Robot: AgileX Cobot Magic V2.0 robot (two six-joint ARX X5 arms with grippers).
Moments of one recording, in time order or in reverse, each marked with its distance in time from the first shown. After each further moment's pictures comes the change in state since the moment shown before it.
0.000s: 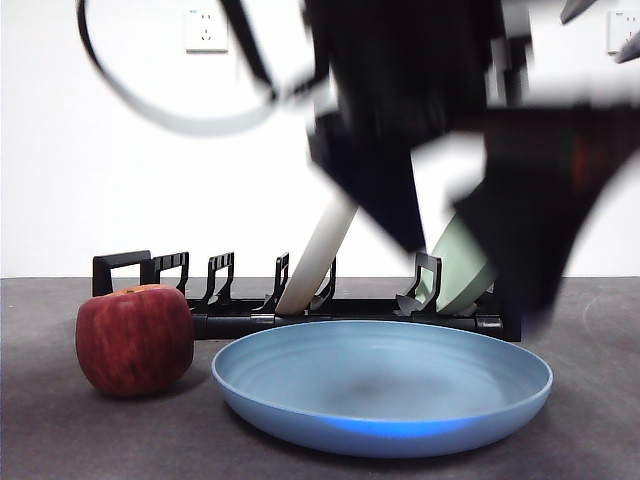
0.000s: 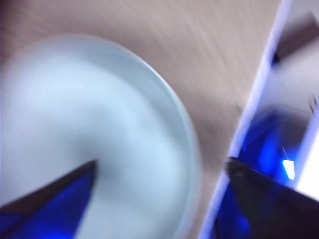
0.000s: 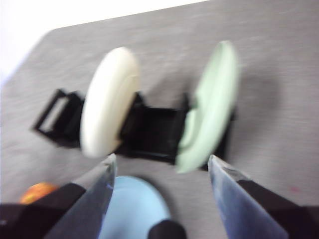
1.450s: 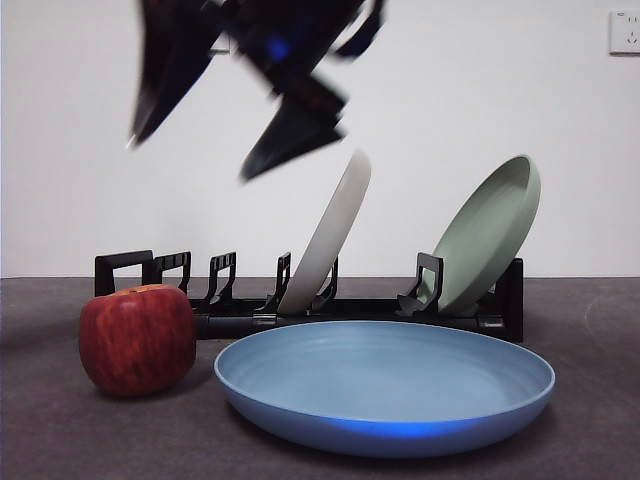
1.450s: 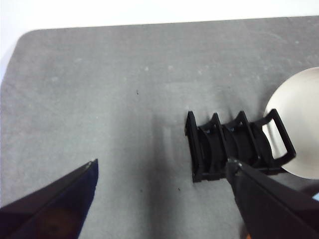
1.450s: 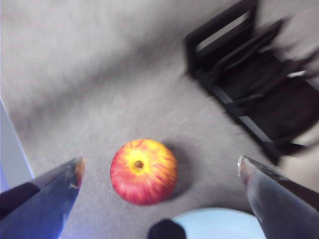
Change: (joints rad) left arm 1.198 -0.693 0.113 -0.335 0.325 -0.027; right arm 0.784 0.814 0.466 0.063 0.253 -0.177
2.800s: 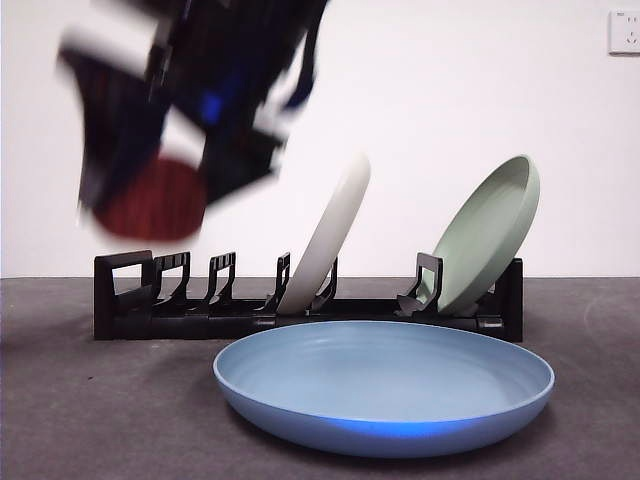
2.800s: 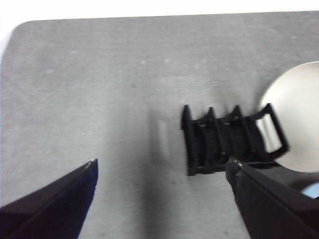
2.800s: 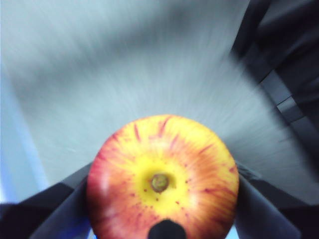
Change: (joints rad) left arm 0.001 -0.005 0.000 -0.023 0.042 -0.007; right arm 0.075 0.057 0.043 -0.027 0.031 -0.060
